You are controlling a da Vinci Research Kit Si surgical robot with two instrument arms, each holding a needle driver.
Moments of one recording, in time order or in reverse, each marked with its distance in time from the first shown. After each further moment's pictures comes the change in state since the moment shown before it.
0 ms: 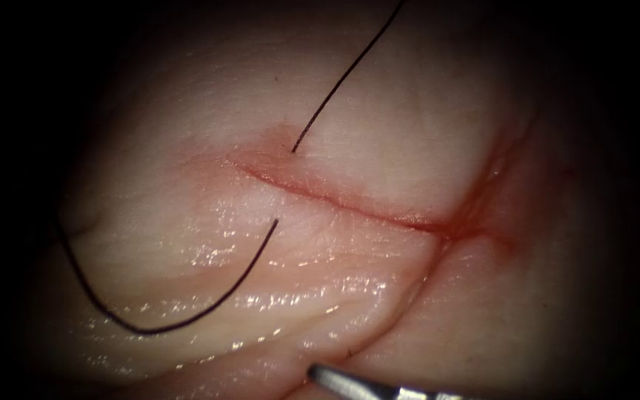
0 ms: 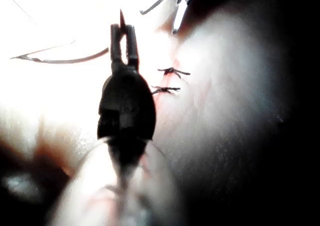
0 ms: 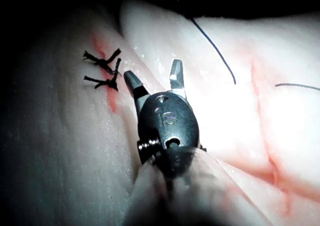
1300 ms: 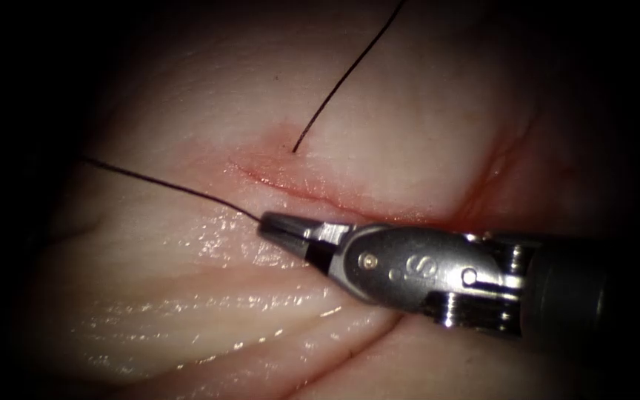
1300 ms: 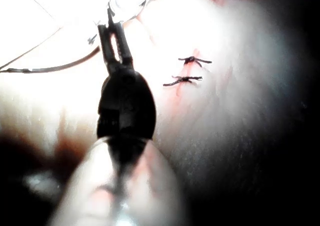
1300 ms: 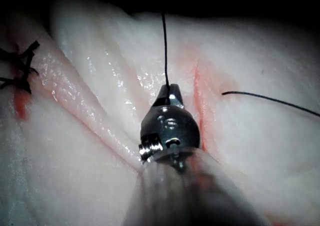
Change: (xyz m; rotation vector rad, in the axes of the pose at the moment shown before) right arm -0.010 0.008 0.007 -0.149 -0.222 -0.036; left arm -0.002 -0.002 0.001 0.052 0.030 0.035
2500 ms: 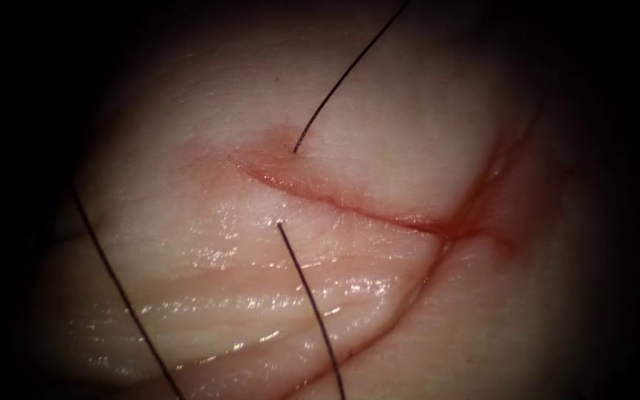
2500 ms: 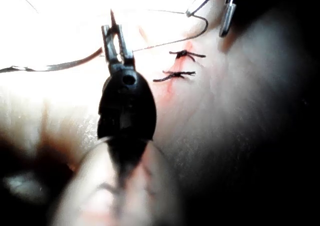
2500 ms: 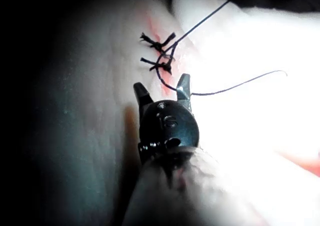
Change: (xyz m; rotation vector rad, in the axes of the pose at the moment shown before) right arm 0.009 -0.013 -0.012 0.124 0.117 -0.010; left arm -0.005 0.001 0.002 -0.044 -0.047 -0.021
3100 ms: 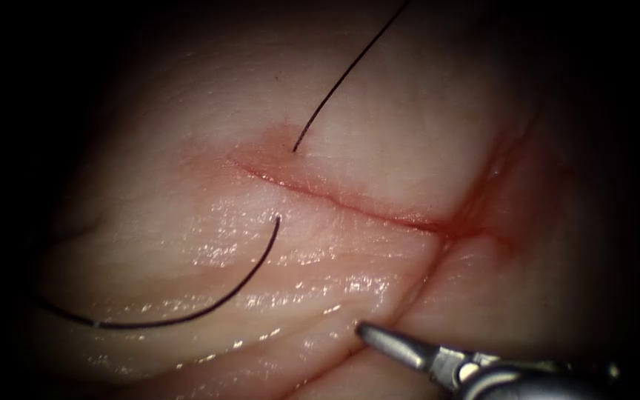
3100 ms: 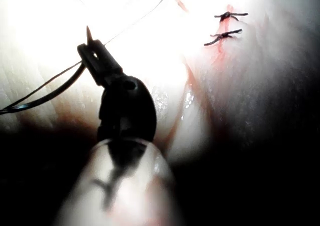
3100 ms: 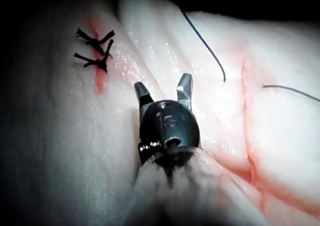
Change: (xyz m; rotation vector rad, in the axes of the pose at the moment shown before) right arm -0.002 0.009 0.000 -0.077 0.063 -0.067; left arm 0.002 -0.009 -0.007 0.339 -0.124 0.233
